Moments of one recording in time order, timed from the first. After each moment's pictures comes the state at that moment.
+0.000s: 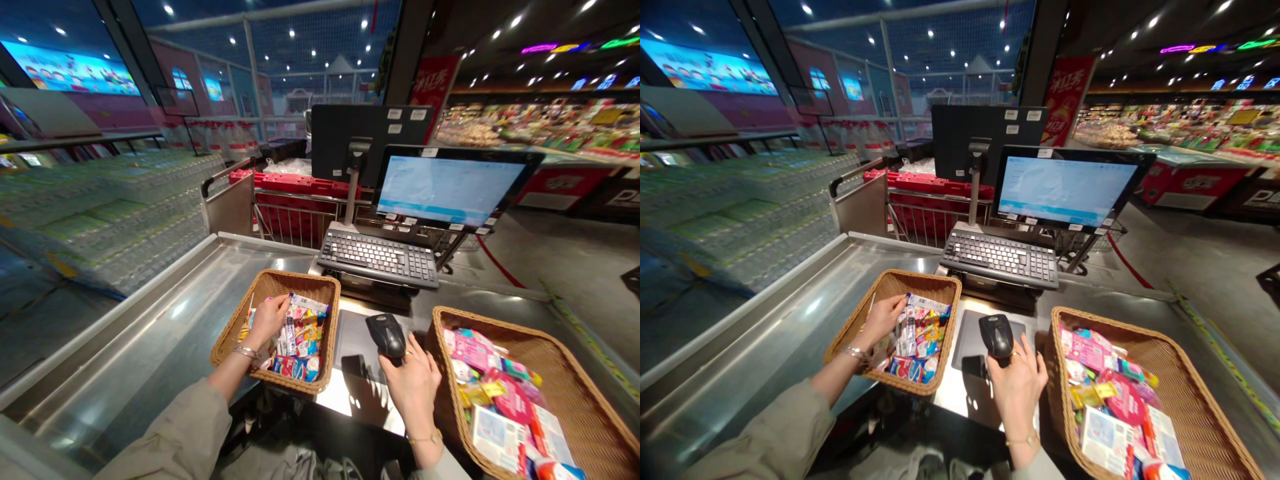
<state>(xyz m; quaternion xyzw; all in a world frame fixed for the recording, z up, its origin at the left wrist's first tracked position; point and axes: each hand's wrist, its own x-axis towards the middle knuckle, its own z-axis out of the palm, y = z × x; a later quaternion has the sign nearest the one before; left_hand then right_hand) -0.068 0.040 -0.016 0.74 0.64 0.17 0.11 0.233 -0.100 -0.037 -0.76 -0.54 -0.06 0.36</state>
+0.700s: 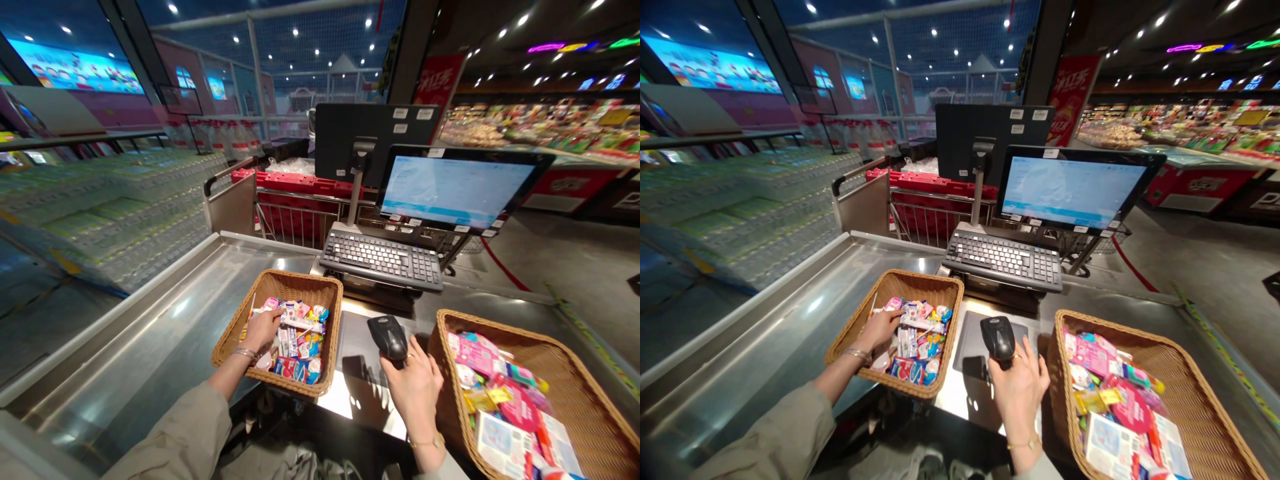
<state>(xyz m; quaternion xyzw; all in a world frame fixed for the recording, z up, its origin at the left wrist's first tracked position) -0.097 0.043 -0.058 0.71 0.69 0.03 0.13 0.233 -0.096 -0.044 -0.75 -0.55 -0.07 0.36</state>
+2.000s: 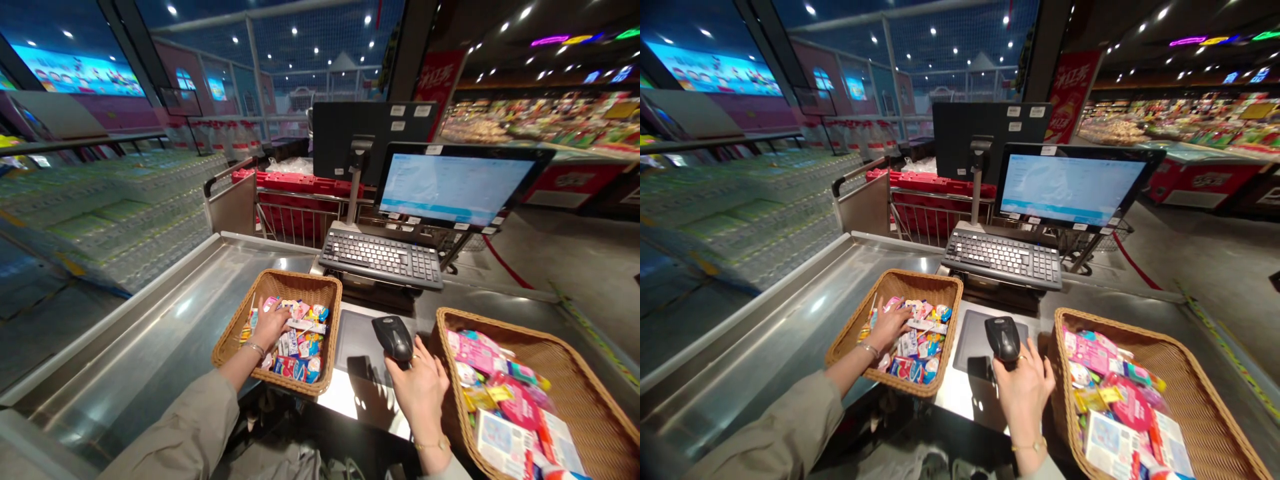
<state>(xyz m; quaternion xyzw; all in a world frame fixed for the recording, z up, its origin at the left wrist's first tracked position) -0.090 0.046 -0.074 0.84 0.54 0.06 0.03 0.244 -0.100 -0.049 -0.77 -0.53 -0.06 0.36</state>
